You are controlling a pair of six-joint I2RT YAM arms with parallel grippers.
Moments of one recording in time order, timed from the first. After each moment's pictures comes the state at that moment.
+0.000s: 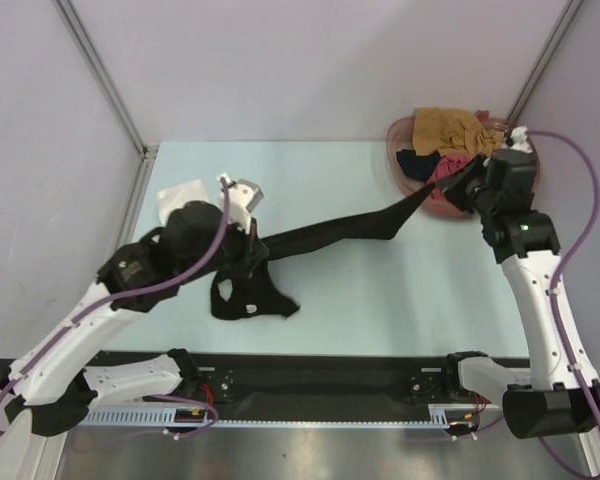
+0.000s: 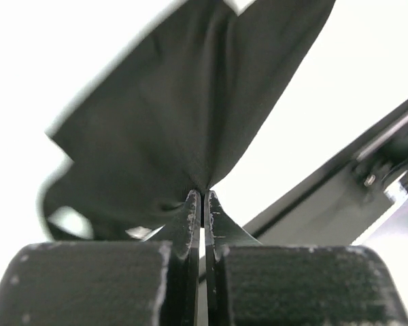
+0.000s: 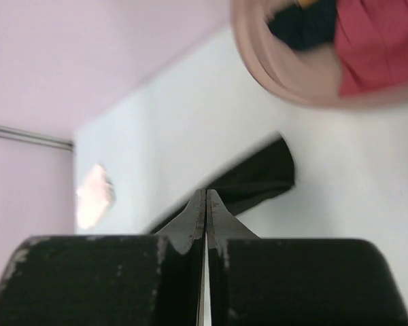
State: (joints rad) left arm -0.88 0.99 1.34 -0.91 -0.13 -0.30; right arm 0.09 1.10 1.28 -0.62 -0.01 0.69
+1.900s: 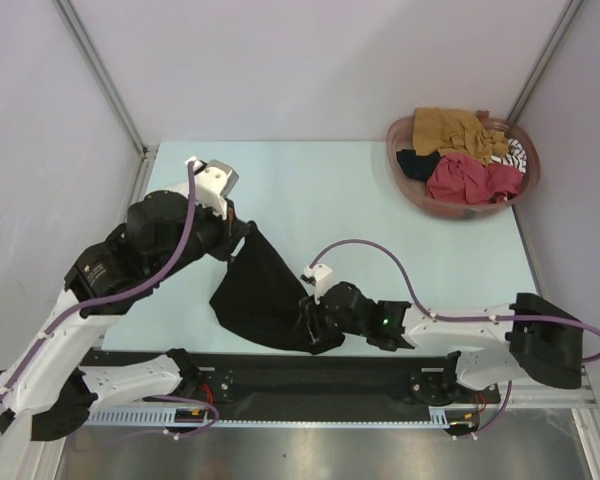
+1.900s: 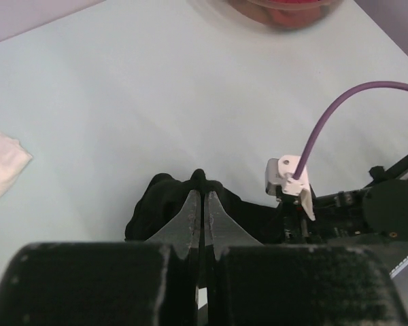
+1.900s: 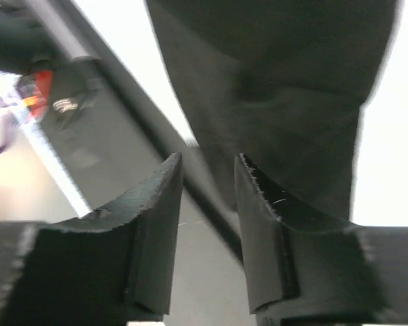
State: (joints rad) left arm -0.84 0.98 1.52 -0.94 -0.19 -0.17; right arm 1.21 1.29 0.64 0.11 0.05 0.55
